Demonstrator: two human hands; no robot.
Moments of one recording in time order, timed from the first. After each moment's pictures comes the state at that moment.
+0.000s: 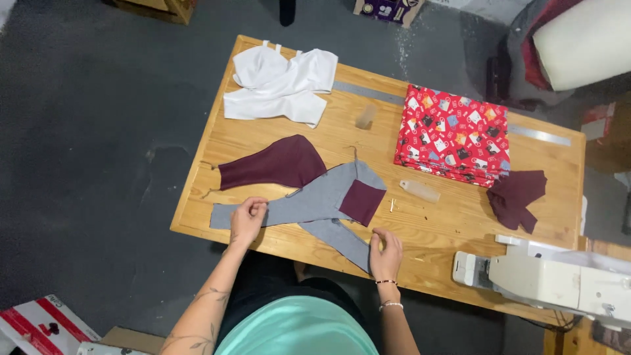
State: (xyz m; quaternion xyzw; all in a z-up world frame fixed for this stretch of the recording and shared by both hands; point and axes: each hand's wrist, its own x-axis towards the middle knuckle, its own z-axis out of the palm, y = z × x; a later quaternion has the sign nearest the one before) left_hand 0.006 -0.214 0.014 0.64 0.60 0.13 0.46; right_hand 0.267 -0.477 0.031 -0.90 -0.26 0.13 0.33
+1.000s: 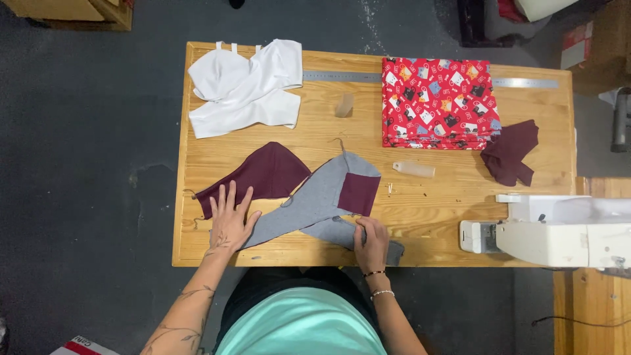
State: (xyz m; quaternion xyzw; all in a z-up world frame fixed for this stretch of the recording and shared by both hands) left_hand 0.001 -0.149 0.043 0.92 0.36 -0.03 0.17; right_hand 0.226 -0.441 0.025 -0.91 -0.32 0.07 0.25
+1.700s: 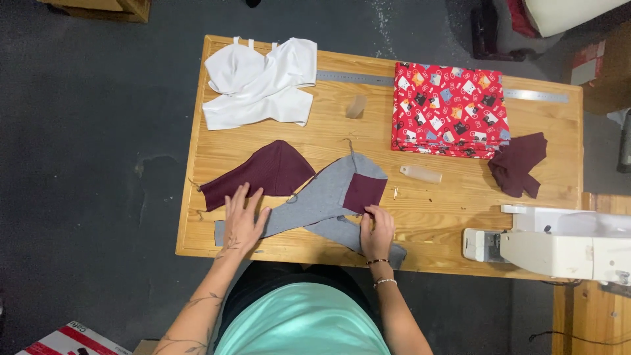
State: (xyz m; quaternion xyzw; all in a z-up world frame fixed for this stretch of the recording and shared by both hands) left_hand 0.008 -0.175 0.062 0.88 0.40 0.03 0.27; right_hand 0.248 -0.423 0.012 -0.91 -0.29 0.05 0.29
